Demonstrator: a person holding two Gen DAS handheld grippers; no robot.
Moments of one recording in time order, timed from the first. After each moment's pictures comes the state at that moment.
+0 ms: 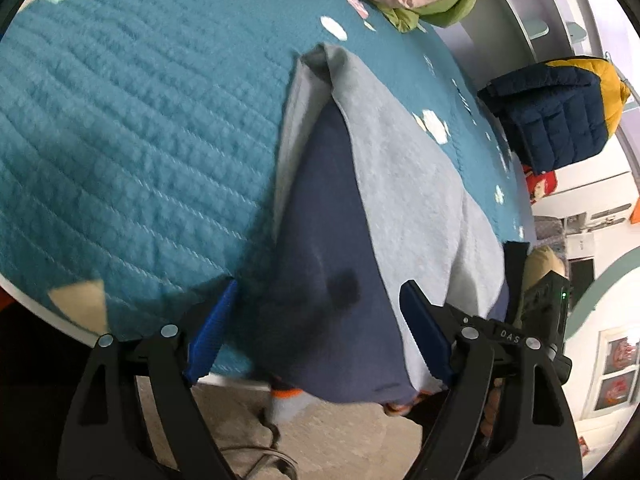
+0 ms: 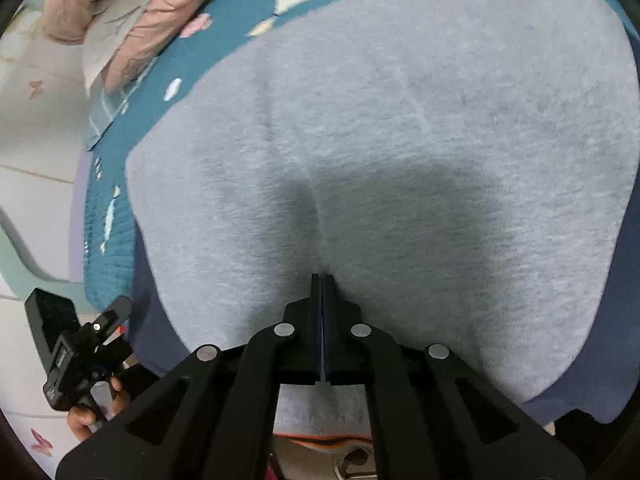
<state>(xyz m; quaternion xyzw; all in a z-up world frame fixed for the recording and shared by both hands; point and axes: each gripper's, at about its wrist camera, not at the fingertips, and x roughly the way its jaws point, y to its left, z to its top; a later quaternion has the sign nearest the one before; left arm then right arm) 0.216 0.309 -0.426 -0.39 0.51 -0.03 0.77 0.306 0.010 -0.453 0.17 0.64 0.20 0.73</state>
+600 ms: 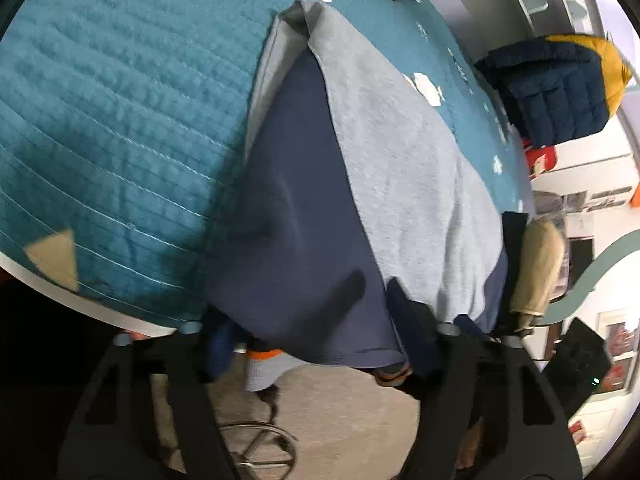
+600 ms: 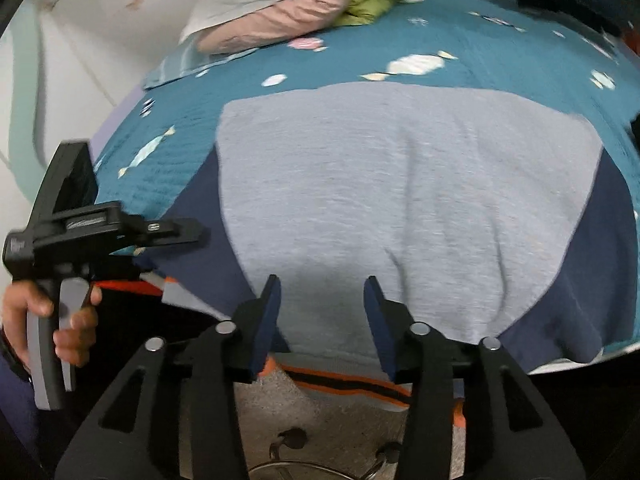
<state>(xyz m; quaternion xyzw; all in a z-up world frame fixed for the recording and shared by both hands) 0.216 0.281 -0.422 -0.37 0.55 -0.04 0.75 0.212 0.050 -0.411 0.01 0.49 0.28 0.82</state>
